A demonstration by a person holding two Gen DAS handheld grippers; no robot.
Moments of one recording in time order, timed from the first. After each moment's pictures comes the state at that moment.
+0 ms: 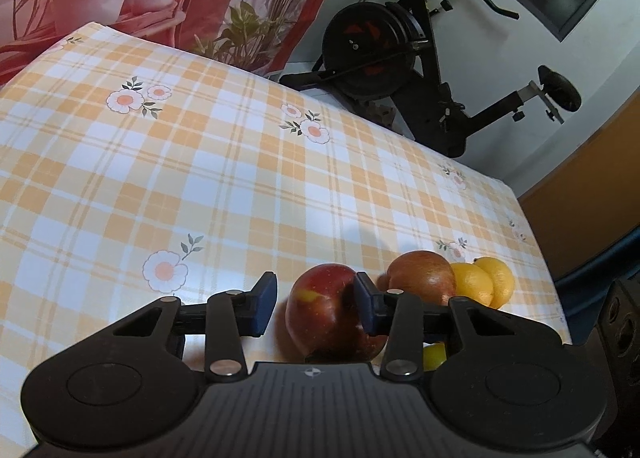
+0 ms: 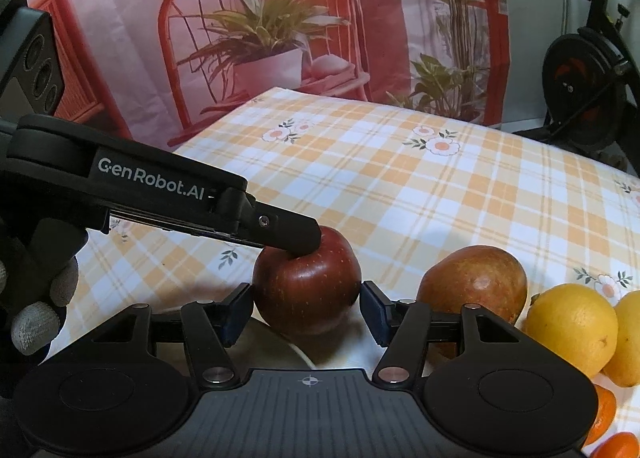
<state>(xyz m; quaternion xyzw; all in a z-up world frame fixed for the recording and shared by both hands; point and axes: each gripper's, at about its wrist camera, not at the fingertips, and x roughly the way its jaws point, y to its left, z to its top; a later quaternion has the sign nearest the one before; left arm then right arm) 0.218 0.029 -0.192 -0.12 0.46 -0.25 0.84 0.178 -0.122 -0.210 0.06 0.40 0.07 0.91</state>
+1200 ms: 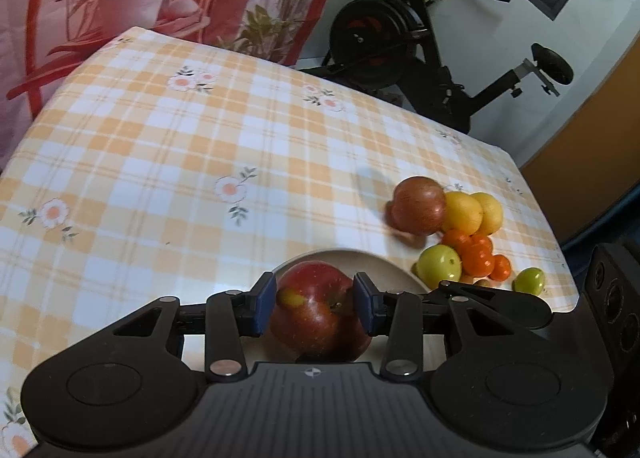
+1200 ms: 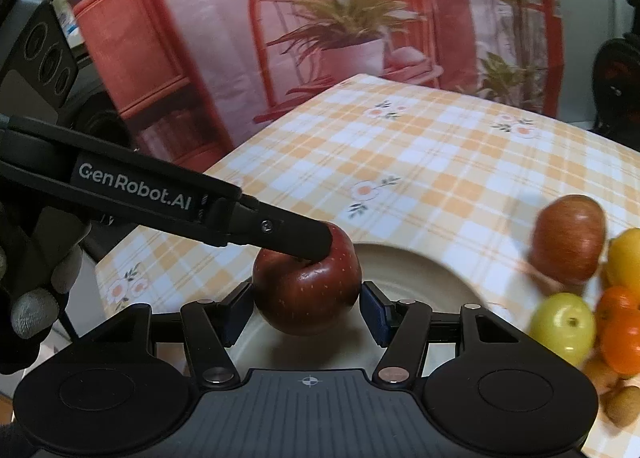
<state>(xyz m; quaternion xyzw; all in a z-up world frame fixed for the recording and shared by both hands) 0.142 0.079 -0.174 -0.07 0.47 -0.23 0.85 0.122 -0.048 -0.200 0.07 0.40 0.15 0.90</state>
